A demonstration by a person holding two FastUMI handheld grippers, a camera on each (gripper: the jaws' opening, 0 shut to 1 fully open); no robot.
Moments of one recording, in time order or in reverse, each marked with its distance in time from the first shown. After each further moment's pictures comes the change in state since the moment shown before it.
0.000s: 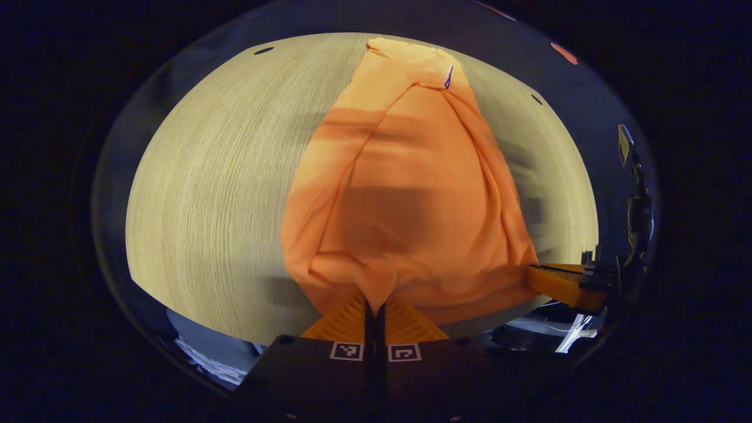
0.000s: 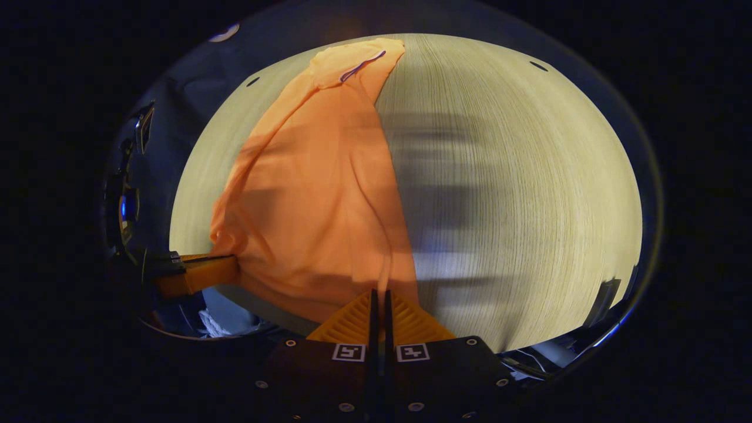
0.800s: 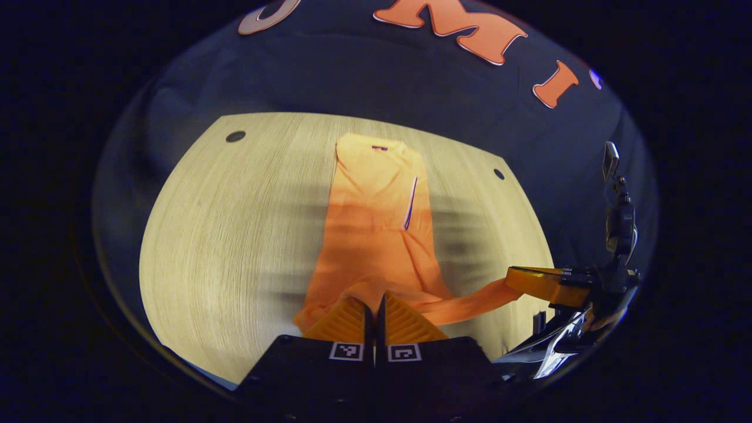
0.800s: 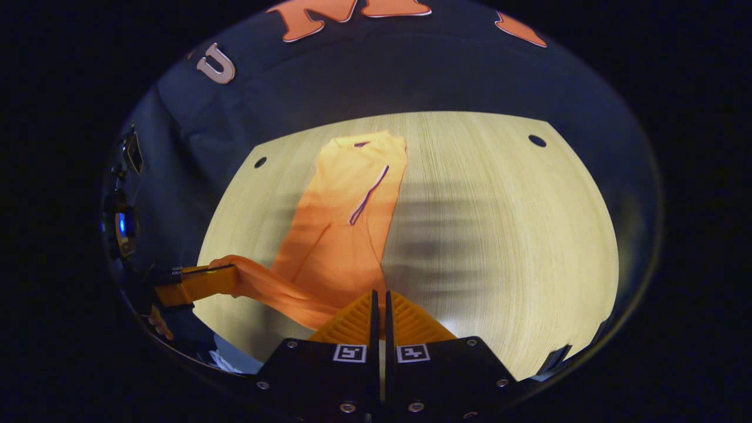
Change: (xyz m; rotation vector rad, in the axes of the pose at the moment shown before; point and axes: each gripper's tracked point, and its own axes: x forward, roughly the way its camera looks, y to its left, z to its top) left arm -0.081 -0.002 0.202 0.075 -0.350 -0.122; right arm -0.080 0.002 0.196 0.009 -0.345 -0.001
